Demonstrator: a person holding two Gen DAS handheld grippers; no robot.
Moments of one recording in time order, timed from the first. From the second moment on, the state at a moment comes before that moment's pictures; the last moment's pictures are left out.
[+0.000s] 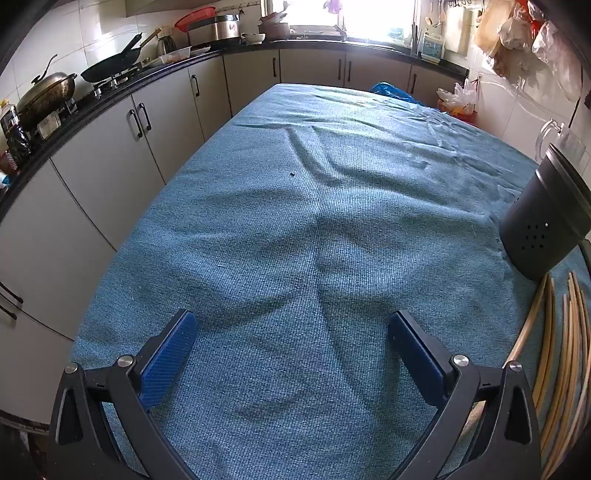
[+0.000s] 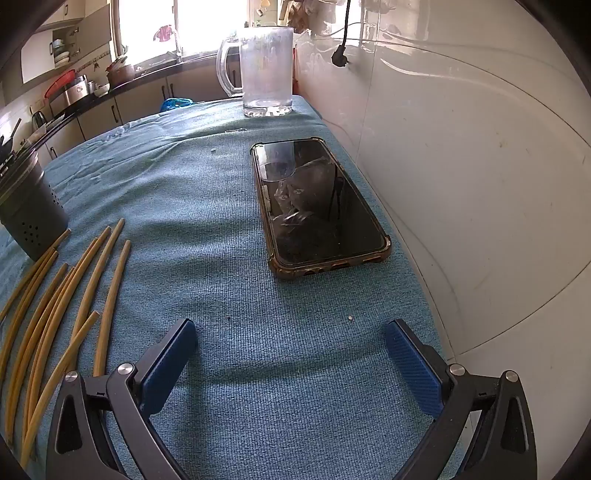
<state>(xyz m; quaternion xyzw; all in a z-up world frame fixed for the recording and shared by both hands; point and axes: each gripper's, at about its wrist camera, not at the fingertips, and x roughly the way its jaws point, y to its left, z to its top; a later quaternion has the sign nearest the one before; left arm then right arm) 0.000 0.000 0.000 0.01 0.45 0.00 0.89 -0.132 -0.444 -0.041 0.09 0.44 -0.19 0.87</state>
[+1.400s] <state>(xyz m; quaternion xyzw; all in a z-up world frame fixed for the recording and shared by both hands) -0.090 -0.045 0.100 0.06 0.35 -0.01 0.94 -0.200 -0.412 0.027 0.12 0.37 -0.25 0.89</state>
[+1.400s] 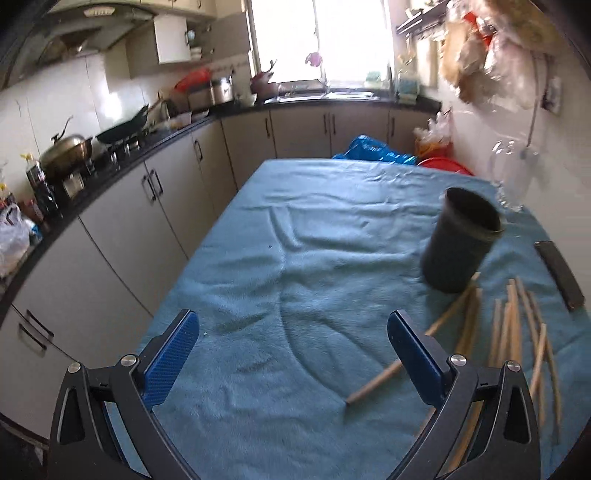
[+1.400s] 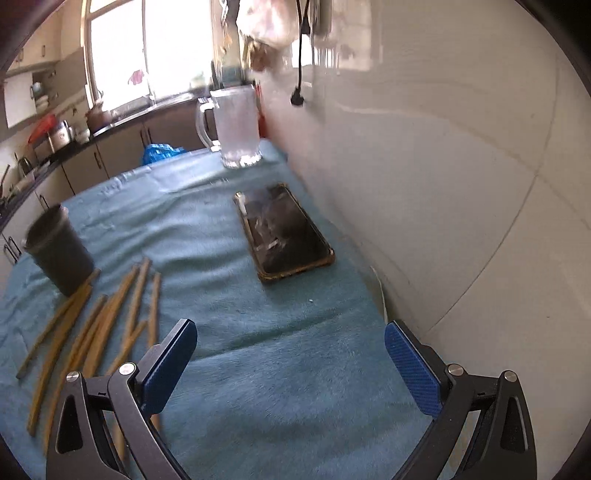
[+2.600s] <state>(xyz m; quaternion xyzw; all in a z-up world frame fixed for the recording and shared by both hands) -0.184 -0.016 0.141 0.07 0.30 -0.03 0.95 -0.282 -0.295 0.100 0.06 0.22 -0.22 0.95</state>
